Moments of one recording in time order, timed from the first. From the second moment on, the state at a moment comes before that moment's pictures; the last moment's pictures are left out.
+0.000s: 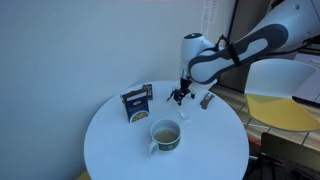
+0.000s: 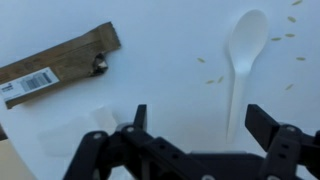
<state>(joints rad) -0.06 0.26 -0.09 -1.98 -0.07 2.30 0.36</state>
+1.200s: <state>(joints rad) -0.01 0.39 -0.08 -1.89 0.01 2.41 0.36</state>
